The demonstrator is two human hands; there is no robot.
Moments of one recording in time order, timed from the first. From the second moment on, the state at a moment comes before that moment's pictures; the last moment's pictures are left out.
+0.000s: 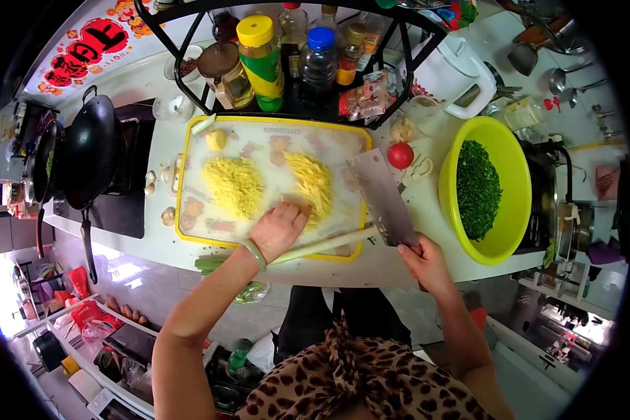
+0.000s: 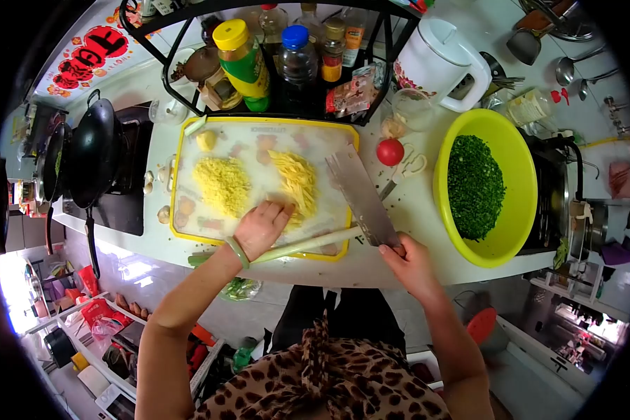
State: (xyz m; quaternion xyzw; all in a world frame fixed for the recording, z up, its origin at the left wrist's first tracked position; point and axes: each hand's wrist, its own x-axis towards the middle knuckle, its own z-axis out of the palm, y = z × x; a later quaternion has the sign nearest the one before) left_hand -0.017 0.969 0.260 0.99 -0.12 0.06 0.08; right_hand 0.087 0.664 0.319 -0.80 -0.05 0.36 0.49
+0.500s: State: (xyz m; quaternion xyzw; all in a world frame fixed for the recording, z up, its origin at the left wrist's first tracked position) left_hand -0.017 0.988 0.283 0.96 0.03 0.08 0.26; right_hand 0.093 0.675 0.326 -0.80 -0.07 0.36 0.48
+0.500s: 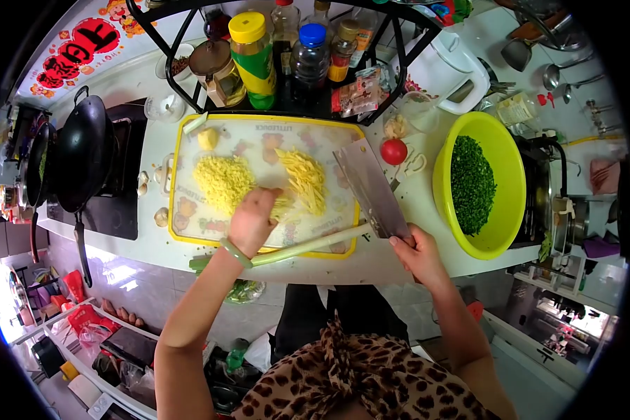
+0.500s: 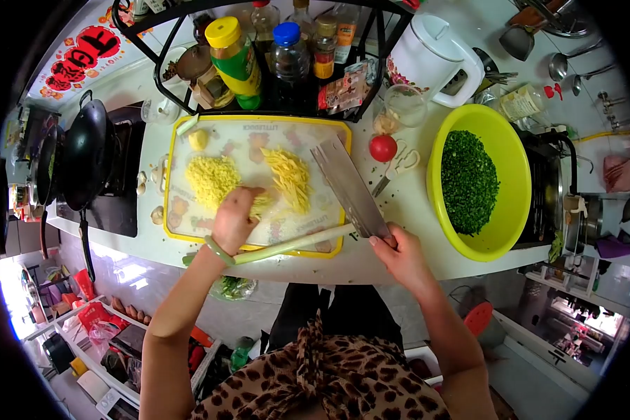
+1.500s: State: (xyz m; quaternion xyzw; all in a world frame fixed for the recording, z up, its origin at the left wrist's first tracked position) left_hand -0.090 1.083 0.269 0.95 0.20 0.07 0.22; right_hand 0.040 0.900 0.287 -0.80 -0.30 0.39 0.33
